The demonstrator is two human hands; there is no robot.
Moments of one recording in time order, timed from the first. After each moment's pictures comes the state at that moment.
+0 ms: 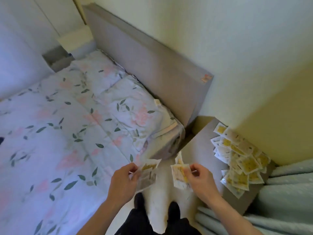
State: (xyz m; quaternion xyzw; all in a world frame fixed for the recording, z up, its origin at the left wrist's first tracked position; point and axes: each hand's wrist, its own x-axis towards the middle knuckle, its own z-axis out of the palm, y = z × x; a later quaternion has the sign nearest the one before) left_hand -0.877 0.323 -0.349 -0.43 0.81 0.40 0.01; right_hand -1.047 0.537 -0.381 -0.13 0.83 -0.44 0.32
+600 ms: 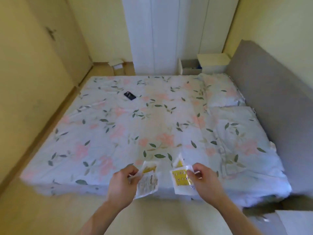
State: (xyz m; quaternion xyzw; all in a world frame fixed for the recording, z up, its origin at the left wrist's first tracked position) left_hand -0.411 0.271 -0.298 -0.68 0.63 0.33 -0.20; right_hand -0.689 0.305 -0.309 -0.48 0.72 -0.33 0.38
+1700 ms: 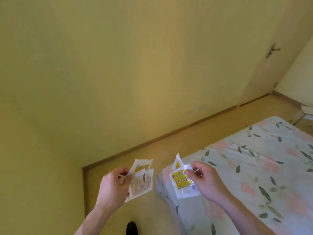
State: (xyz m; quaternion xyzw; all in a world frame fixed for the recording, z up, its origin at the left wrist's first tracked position) left_hand 0.262 0.214 -0.248 -0.89 0.16 0.15 -0.40; right_hand 0.109 -0.035 -0.262 -0.81 0.29 -0.08 0.50
